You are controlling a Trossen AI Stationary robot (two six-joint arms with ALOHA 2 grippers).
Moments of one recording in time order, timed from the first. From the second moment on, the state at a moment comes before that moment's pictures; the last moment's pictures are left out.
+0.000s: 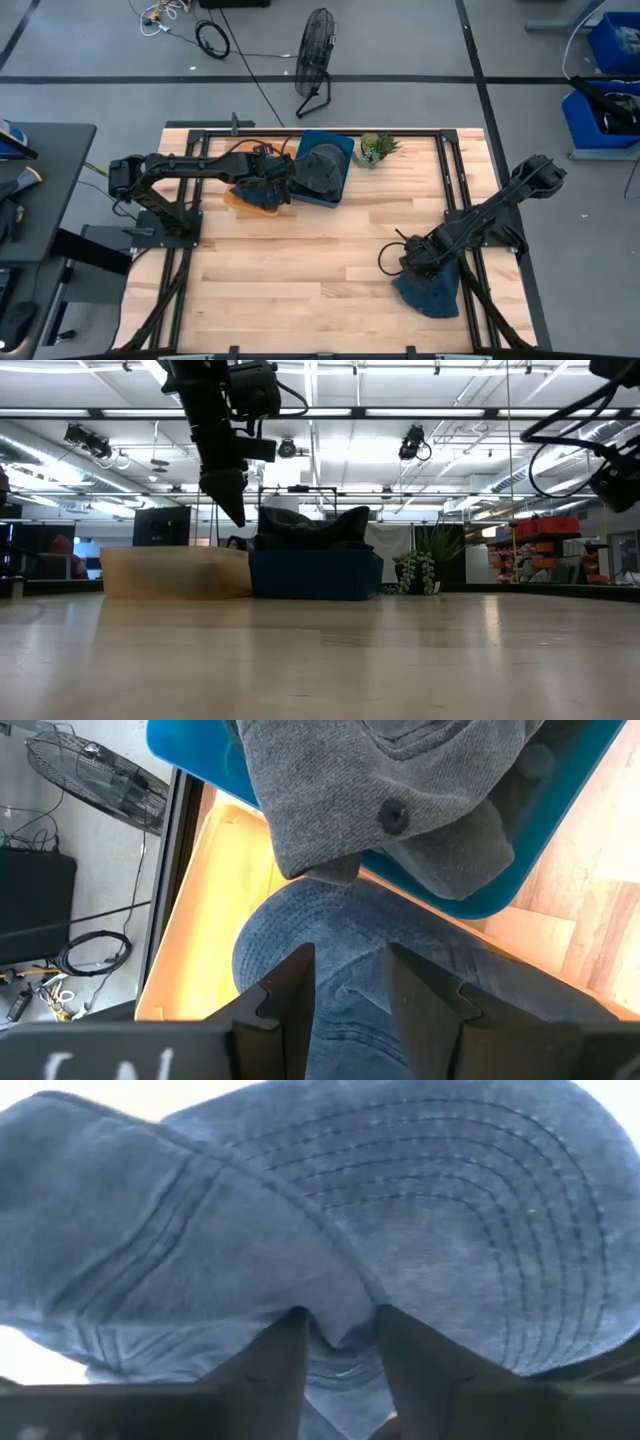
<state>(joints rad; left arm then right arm) 0.23 1.54 1.09 -0.70 -0.46 0.14 0.57 1.37 0.70 -0.91 -0.25 1.32</state>
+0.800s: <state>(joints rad) 0.09 1.40 1.18 -0.82 -0.47 0.12 0.49 1.37 1.24 -0.87 0.27 0.99</state>
